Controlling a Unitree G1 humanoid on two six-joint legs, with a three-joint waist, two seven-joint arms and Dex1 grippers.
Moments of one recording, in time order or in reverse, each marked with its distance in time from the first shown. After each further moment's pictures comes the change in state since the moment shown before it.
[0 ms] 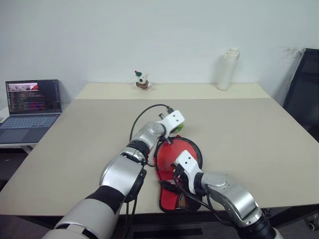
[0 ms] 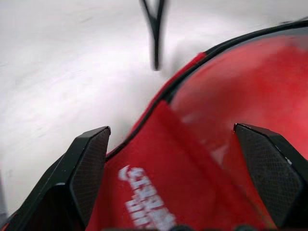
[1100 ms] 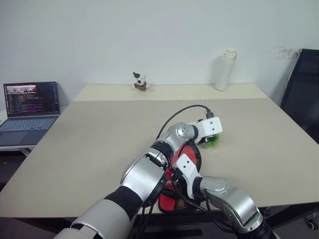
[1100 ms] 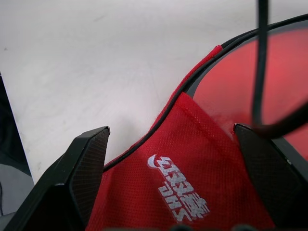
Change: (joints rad) left arm -0.043 -0.181 0.103 0.003 -0.034 -0.135 -0.058; right arm 0.001 0.042 -0.001 -0.023 0.032 0.060 -0.023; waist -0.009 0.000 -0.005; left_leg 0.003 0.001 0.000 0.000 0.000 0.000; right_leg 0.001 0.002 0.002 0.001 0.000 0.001
